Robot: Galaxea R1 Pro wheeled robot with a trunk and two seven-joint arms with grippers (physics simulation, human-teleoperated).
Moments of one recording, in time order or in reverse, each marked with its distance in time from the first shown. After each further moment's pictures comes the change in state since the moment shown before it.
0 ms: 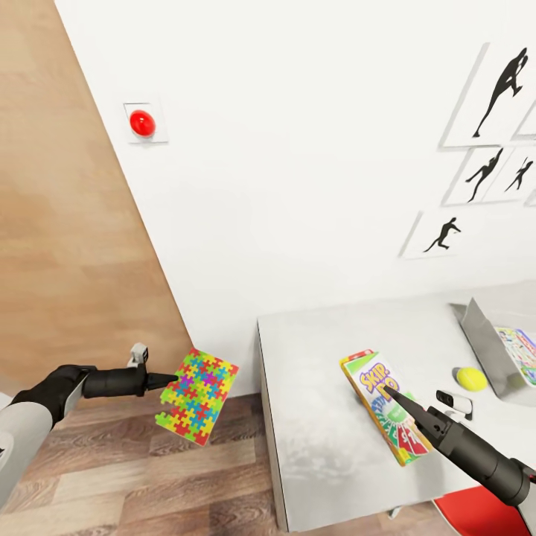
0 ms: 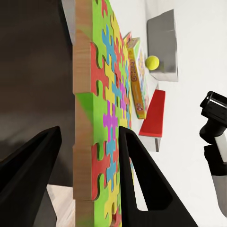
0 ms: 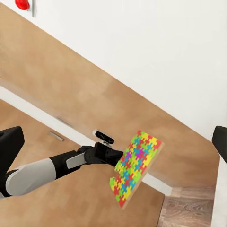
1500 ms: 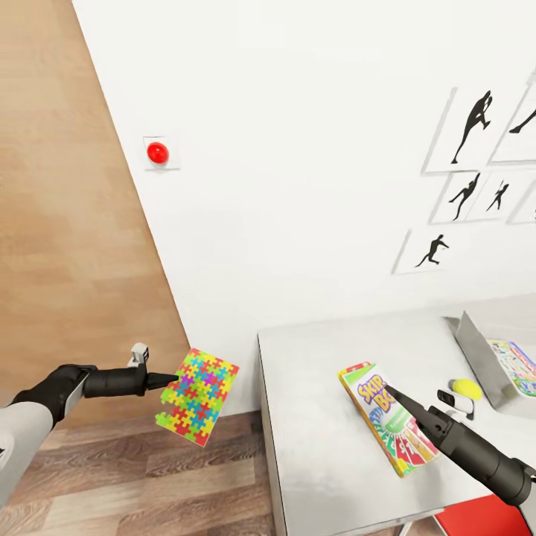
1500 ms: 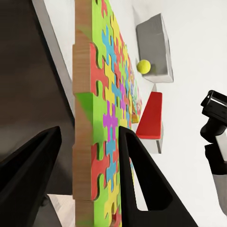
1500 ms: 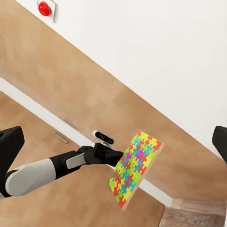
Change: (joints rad) left arm 0.000 -0.001 -0.003 -0.004 0.001 -0.003 0.000; right arm 0.000 -0.002 -0.004 -0.002 0.000 0.000 0.002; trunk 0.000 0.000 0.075
